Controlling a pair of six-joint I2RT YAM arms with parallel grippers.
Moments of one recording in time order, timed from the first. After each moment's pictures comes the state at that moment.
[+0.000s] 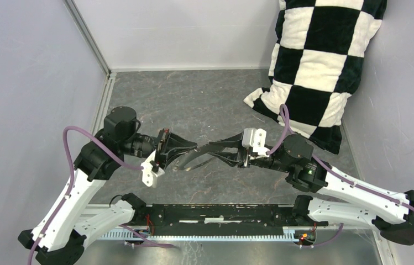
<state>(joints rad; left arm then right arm) -0.60 0.85 1.20 -0.74 1.05 1.40 1.13 0.87 0.88 0.16 -0.24 -0.20</state>
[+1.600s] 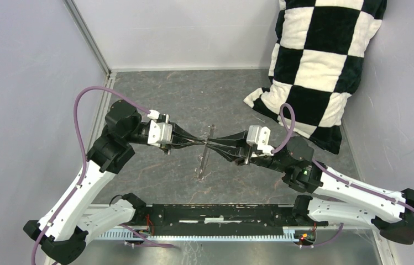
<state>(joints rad) -0.60 0.90 1.14 -0.30 1.08 0.41 1.13 0.88 0.84 0.33 -0.20 -0.17</state>
